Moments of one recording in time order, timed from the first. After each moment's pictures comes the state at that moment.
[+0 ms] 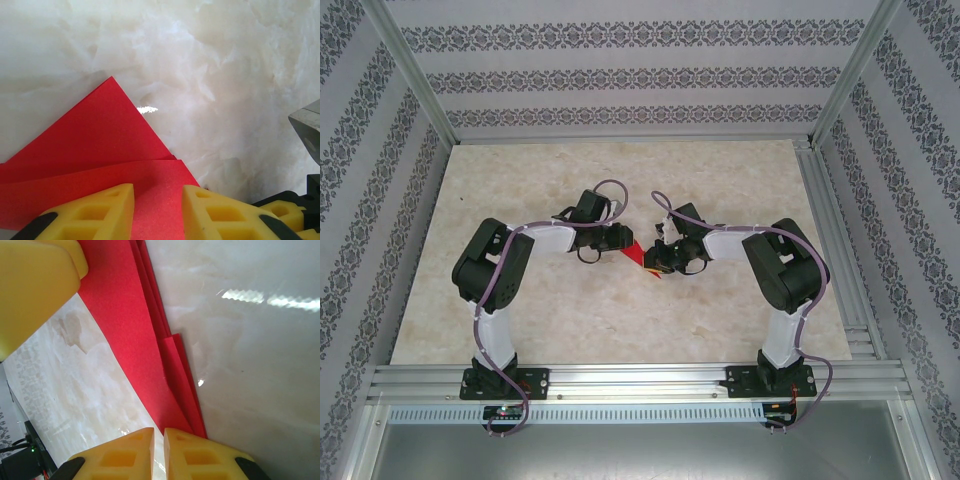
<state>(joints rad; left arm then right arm) -0.48 1.93 1.09 -0.08 0.41 -0.55 0.49 1.90 0.95 -0.14 -0.64 0.58</state>
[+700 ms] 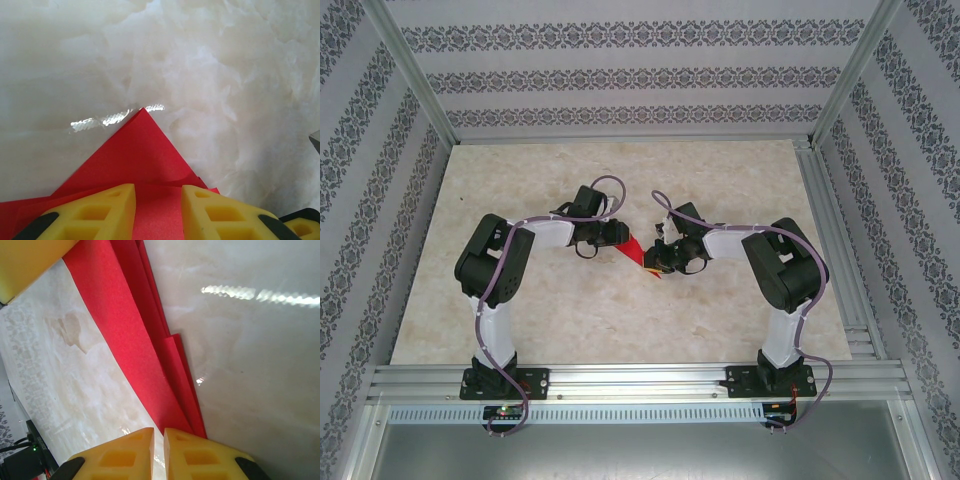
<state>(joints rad) -0.44 1.97 1.13 -0.10 0.41 -0.50 0.49 1.90 0.96 -0.16 -0.65 0.58</state>
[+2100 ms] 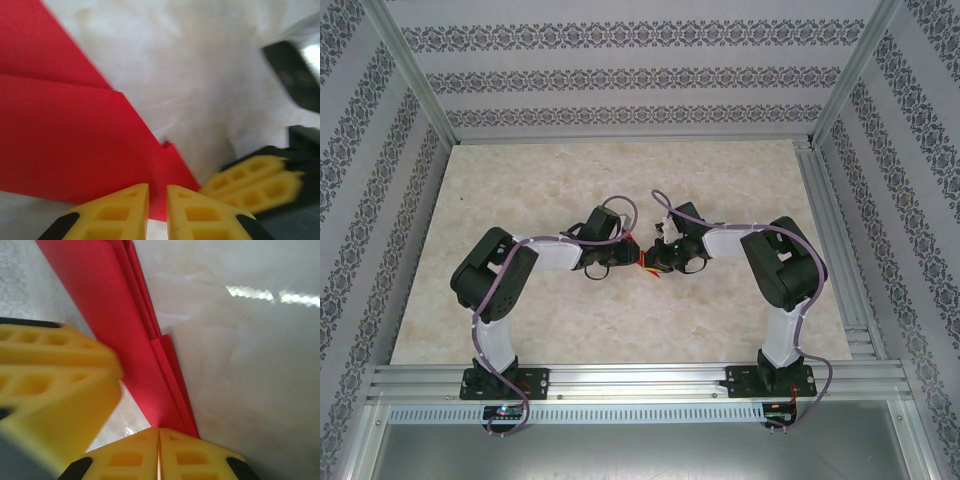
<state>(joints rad) -0.59 1.89 0.96 0.04 0.36 -0.66 0.49 1.92 0.96 -0.15 -0.66 0.58</state>
